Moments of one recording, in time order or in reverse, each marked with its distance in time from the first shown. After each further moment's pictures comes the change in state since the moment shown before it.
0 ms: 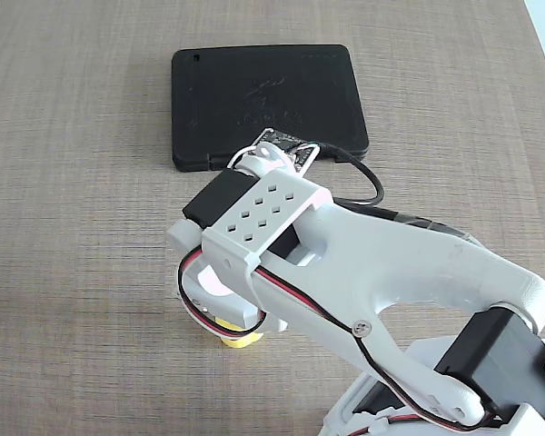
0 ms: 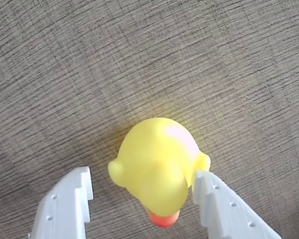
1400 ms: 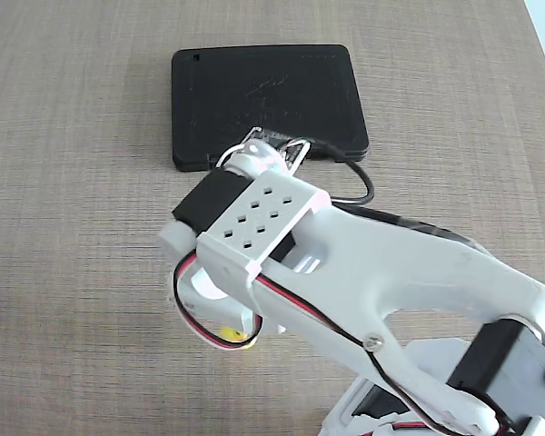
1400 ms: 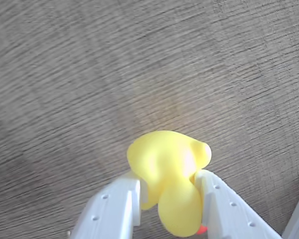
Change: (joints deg) arm -0.6 4.0 -3.3 6.7 -0.6
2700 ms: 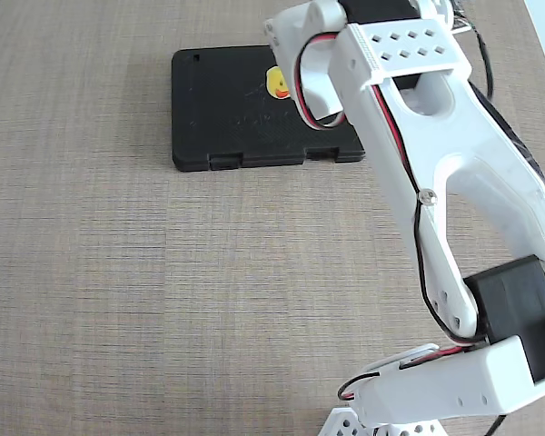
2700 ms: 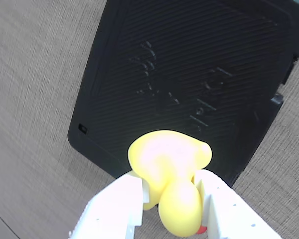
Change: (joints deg) arm 30.6 -13.6 -31.6 -14.0 8.3
